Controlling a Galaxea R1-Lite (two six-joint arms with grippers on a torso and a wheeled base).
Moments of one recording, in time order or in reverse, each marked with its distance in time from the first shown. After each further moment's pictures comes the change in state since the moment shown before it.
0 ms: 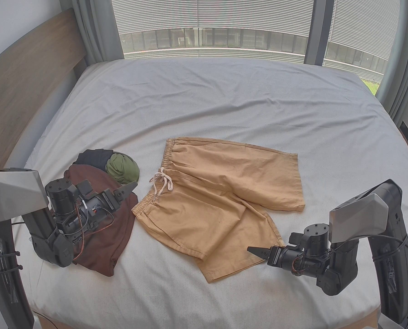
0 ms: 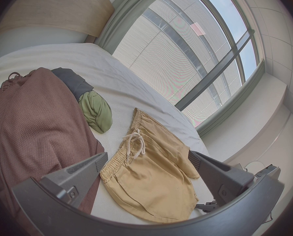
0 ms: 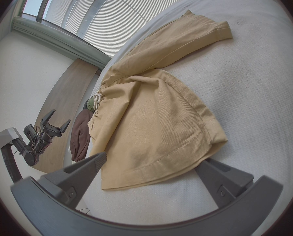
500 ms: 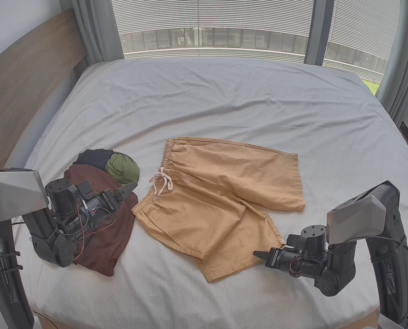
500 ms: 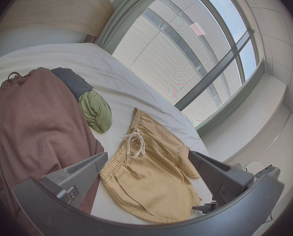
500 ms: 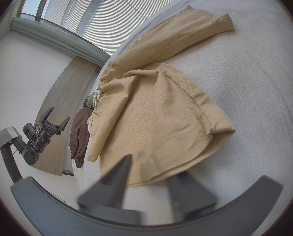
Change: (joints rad) left arm -0.001 0.001 -0.001 -0.001 -0.001 0.000; right arm 0.013 0.012 -0.015 0.009 0.000 0.006
